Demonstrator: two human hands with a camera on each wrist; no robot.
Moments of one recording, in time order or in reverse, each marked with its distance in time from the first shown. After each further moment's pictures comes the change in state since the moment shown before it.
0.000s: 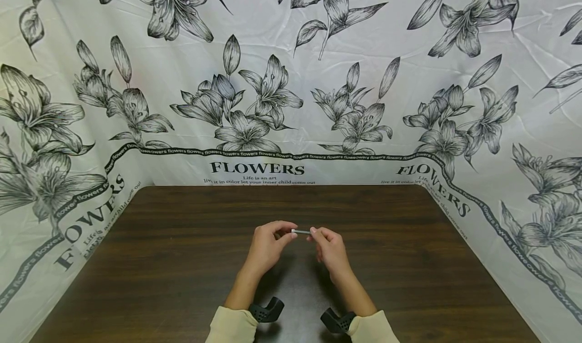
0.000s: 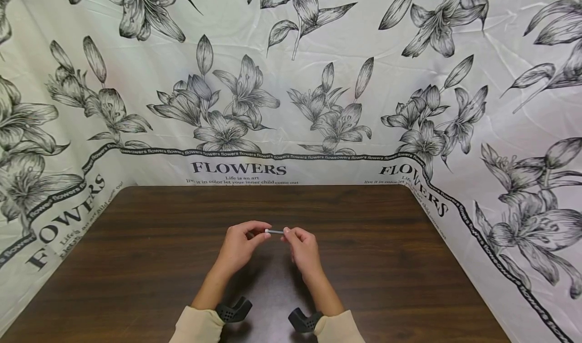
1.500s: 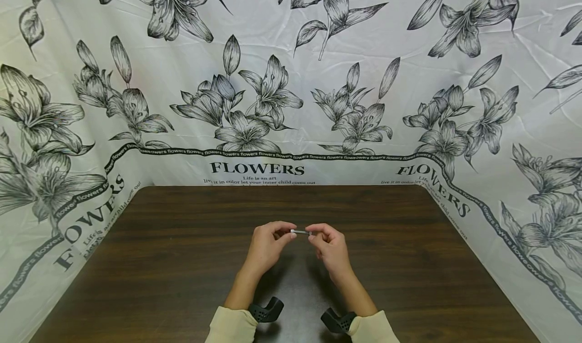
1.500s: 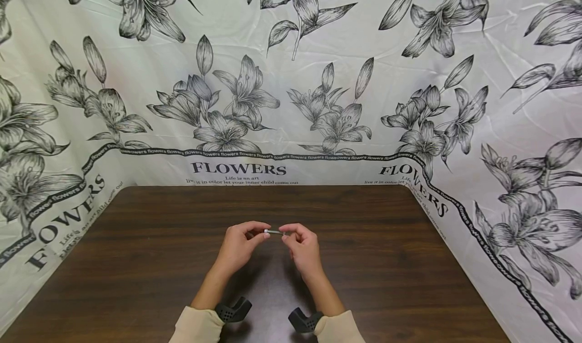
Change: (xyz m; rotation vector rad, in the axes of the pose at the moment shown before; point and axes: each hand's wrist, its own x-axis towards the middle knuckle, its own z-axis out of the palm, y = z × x) left_hand 0.000 -0.001 -0.002 0.015 -0.016 -0.022; right_hand -0.016 -0.028 0.005 0.052 -0.053 -0.199
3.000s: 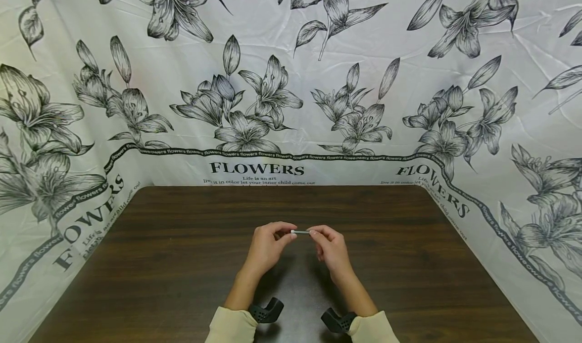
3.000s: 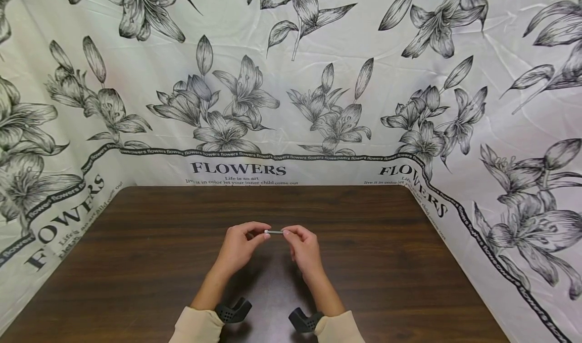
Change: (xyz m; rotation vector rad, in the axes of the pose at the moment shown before) left_hand 0.000 -0.001 0.002 0.006 0.005 0.021; right_hand 0.001 -0.002 -0.002 0.007 0.021 0.139
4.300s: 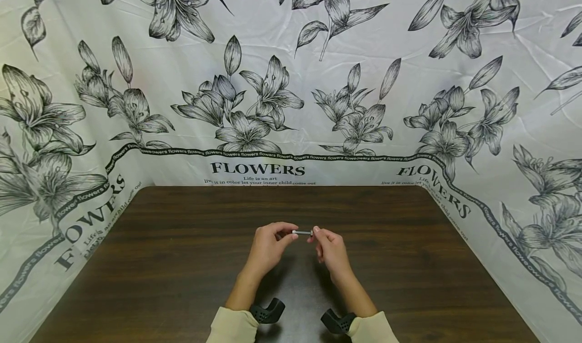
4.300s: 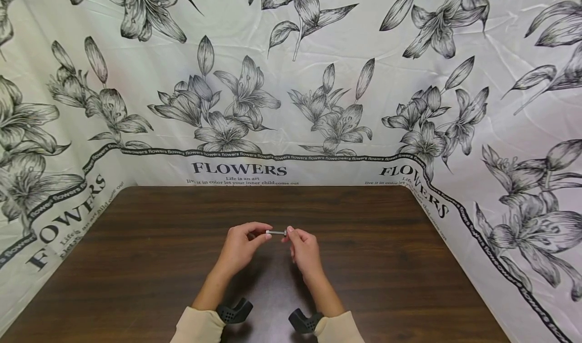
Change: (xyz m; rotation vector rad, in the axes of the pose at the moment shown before) left_hand 0.000 0.002 0.001 -0.027 0.006 -0.006; right_hand 0.015 0.036 -0.004 -0.083 0.083 0.018
